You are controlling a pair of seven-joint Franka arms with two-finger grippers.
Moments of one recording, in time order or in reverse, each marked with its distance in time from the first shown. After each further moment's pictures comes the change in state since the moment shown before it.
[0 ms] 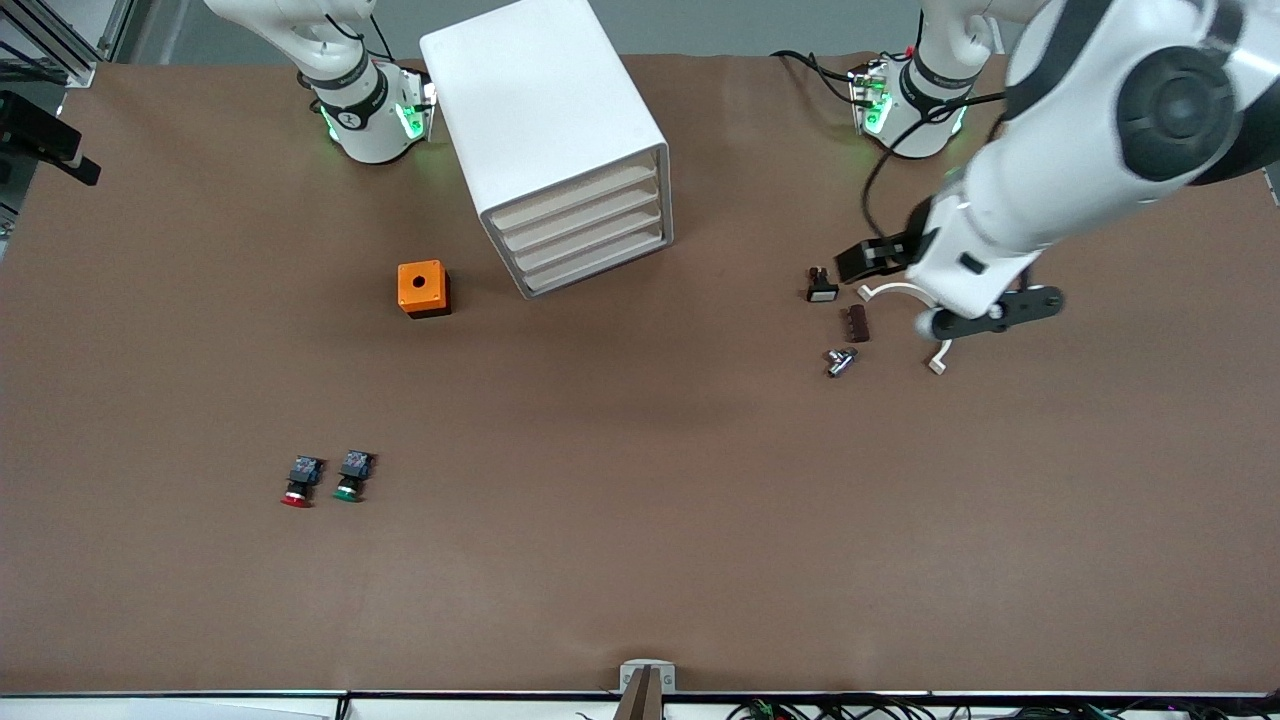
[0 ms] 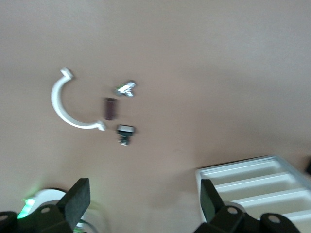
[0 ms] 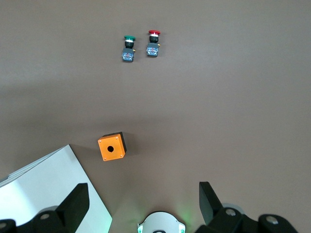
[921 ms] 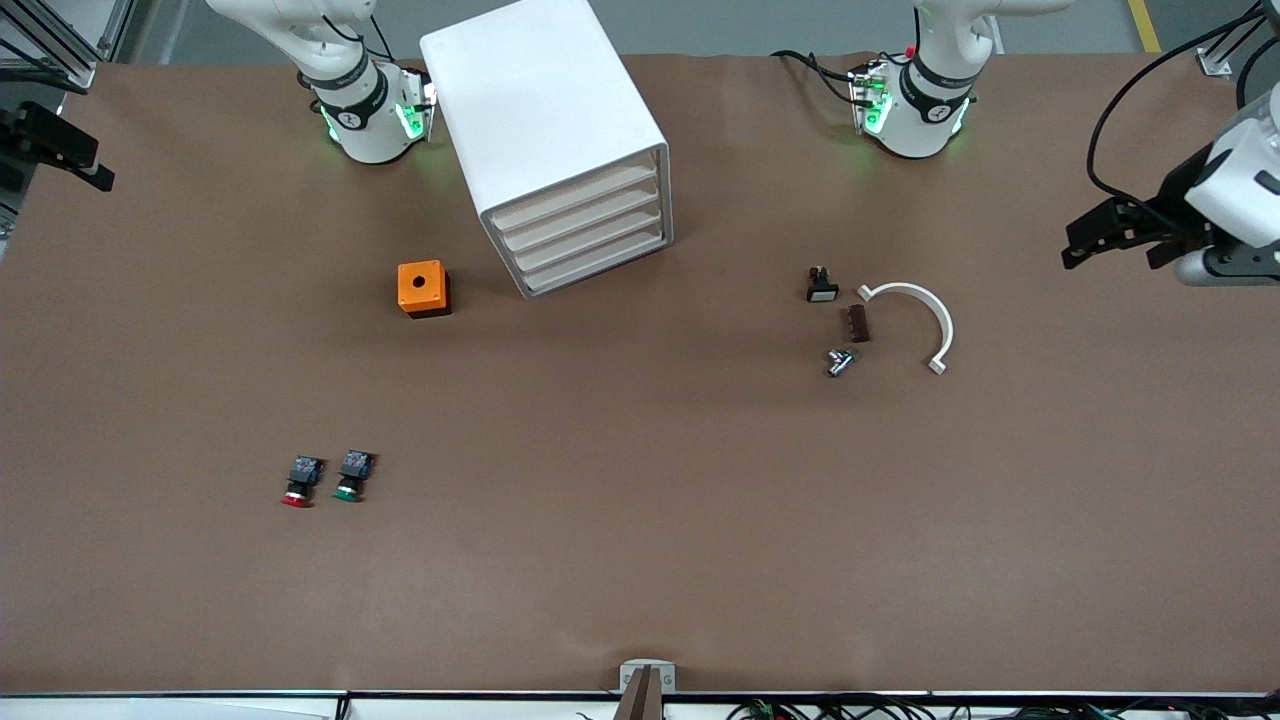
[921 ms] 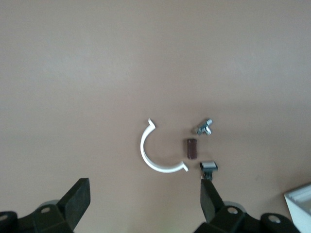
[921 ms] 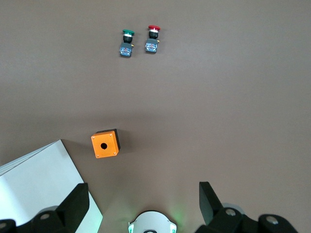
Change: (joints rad) left arm 0.205 -0.287 0.110 -0.337 0.110 0.242 0.484; right arm -0.053 -0.006 0.058 -0.042 -0.020 0.018 -0.041
